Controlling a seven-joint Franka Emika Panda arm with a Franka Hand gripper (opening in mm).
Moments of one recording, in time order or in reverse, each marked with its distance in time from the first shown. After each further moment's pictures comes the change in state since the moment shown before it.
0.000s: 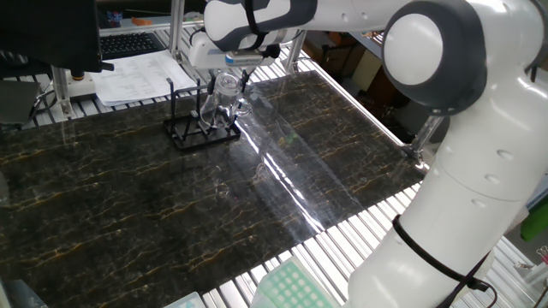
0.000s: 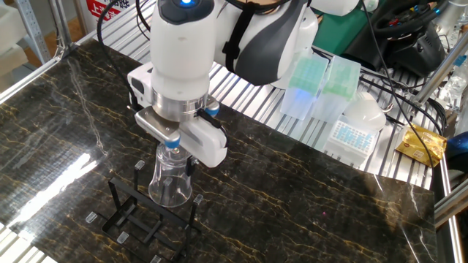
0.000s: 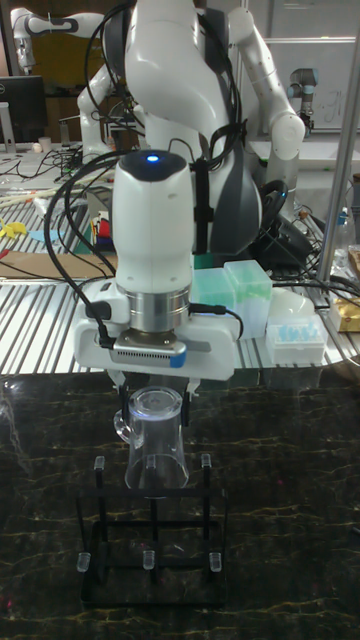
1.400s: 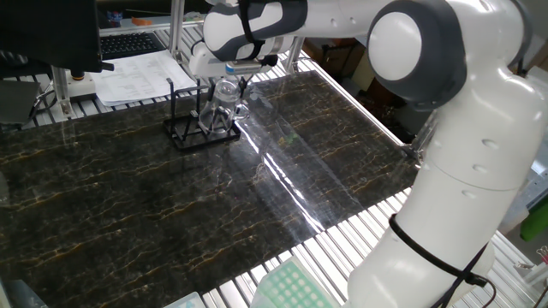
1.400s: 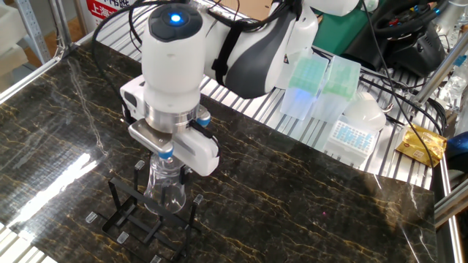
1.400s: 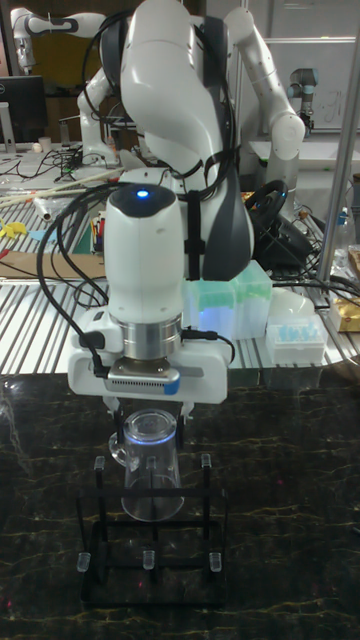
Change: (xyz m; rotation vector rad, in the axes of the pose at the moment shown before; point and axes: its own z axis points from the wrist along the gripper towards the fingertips) arm -0.010 -0.006 0.030 -0.011 -0.007 -0.034
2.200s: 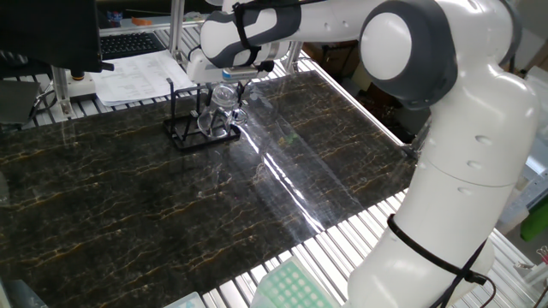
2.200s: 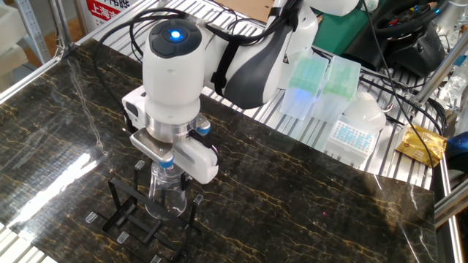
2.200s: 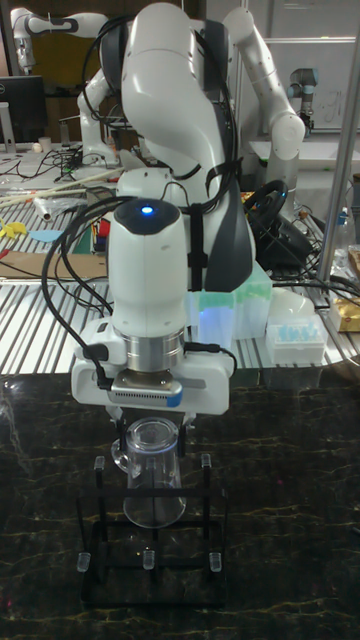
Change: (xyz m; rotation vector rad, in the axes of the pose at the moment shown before) arm 0.000 0.003 0.019 0.007 0.017 0.008
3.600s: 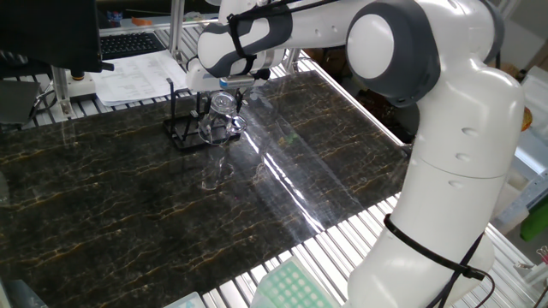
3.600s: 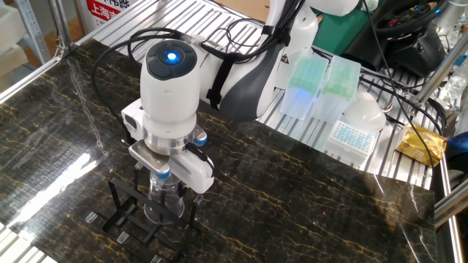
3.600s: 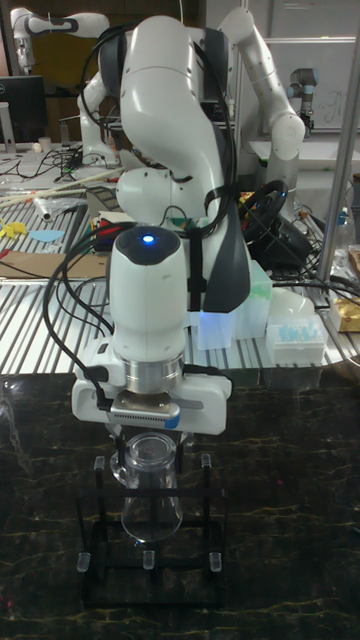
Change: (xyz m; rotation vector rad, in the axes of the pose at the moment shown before) arm -0.001 -0.002 0.027 0.012 0.016 0.013
